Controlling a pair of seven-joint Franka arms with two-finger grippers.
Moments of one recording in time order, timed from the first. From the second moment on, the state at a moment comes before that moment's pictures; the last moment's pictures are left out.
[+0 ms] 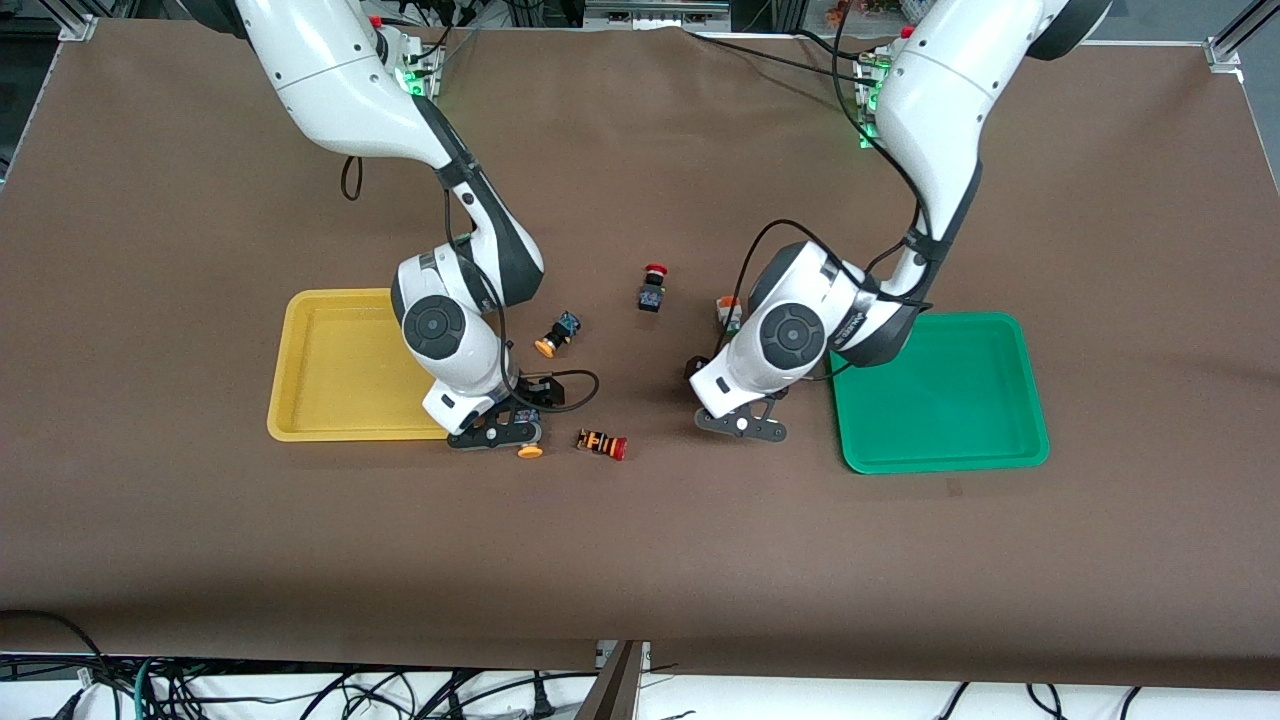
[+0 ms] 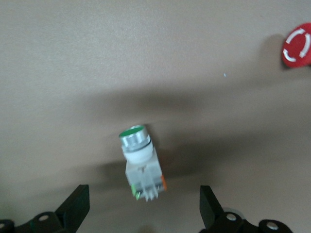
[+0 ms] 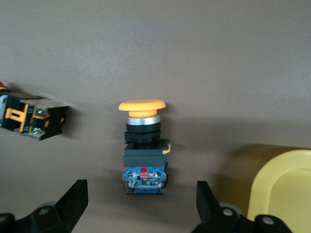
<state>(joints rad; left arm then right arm) -0.40 0.79 -0.17 -1.47 -0.03 2.20 -0.36 0.51 0.75 -0.04 -1.58 0.13 2.41 0.30</state>
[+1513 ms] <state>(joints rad) -0.16 0.68 -0.11 -1.48 0.20 1.81 0.09 0.46 0.58 -0.23 -1.70 0.13 2.19 -0.18</state>
